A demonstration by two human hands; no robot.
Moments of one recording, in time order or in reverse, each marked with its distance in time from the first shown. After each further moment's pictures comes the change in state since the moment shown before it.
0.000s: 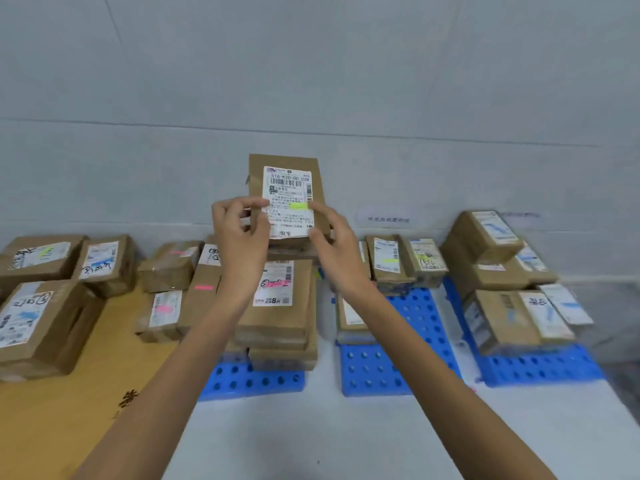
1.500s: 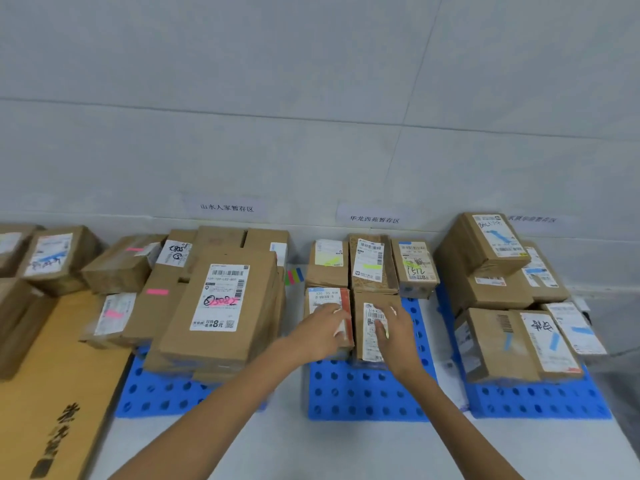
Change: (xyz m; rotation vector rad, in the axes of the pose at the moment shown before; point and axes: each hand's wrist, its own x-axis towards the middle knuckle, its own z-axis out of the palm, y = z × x) left_hand -0.078 -0.127 0.183 0.623 -1.183 0.000; right_hand -0.025 0.247 -0.139 -0.658 -0.017 0.213
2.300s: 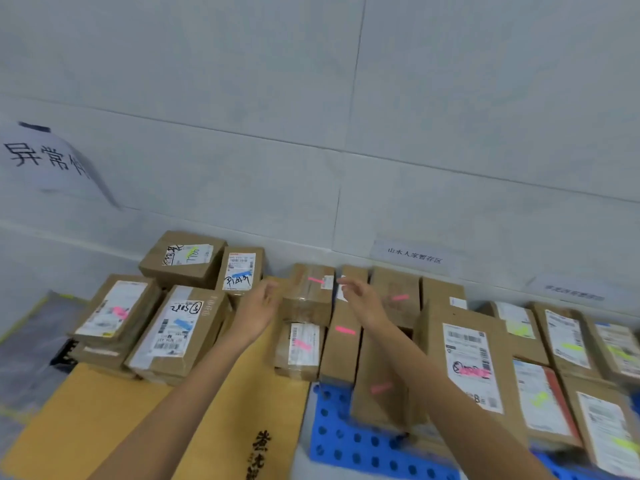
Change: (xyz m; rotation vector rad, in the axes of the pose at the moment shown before) left_hand -0.240 -0.374 -0.236 -0.443 0.695 -0.502; right_hand 0.058 -0.443 0.229 0.485 -0.396 0.046
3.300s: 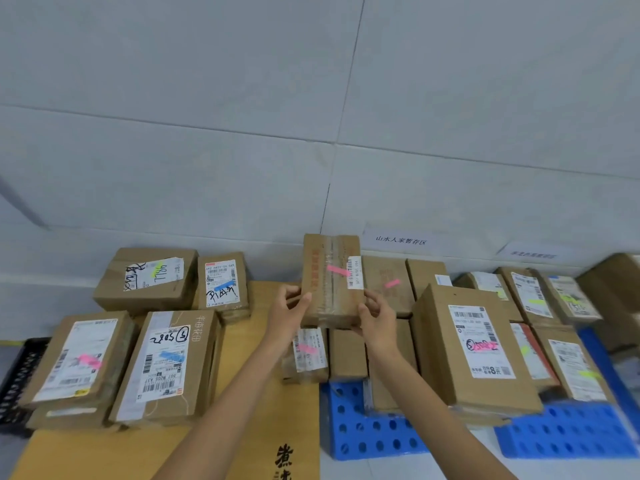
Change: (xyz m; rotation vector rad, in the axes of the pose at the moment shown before) left_hand 0.036 -0.011 0.034 -0.483 -0.171 -0.050; right_hand -0.013 0.020 0.053 0.306 0.495 0.254
